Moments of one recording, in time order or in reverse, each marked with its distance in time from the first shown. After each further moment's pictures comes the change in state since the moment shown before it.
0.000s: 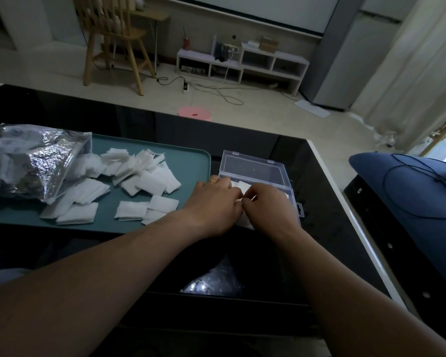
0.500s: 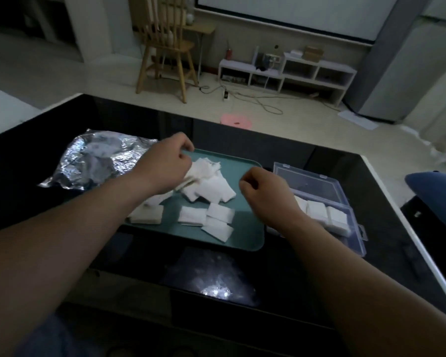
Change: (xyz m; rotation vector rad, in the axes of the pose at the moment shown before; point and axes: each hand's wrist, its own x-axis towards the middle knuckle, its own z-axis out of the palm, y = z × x) left_hand -0.066 -0.166 -0.108 -0.368 0.333 -0.400; right_hand 0.016 -0.113 0.031 0.151 -0.035 -0.347
